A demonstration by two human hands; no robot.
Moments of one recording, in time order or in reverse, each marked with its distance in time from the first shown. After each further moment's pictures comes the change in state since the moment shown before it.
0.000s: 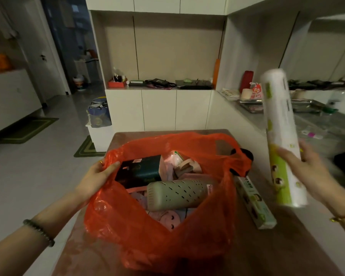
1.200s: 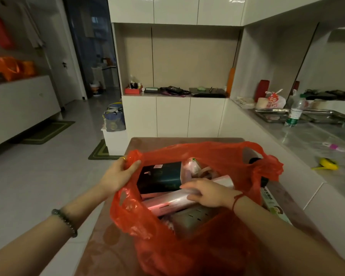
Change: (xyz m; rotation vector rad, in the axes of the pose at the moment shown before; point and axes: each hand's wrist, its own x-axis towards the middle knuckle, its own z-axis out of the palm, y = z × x) left_hand 0.007 0.013 -0.020 0.409 0.078 0.197; right_hand -0.019 0.010 0.209 -0.713 -1.002 -0.480
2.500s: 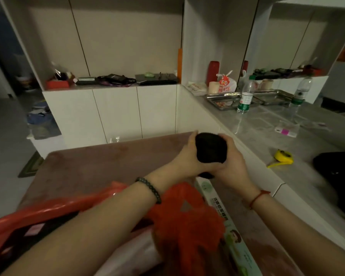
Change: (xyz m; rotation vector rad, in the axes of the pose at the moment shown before) left_hand 0.137 0.195 0.325 -0.095 -0.674 0.304; right_hand -0.031 0.235 -0.103 0.396 0.923 0.373
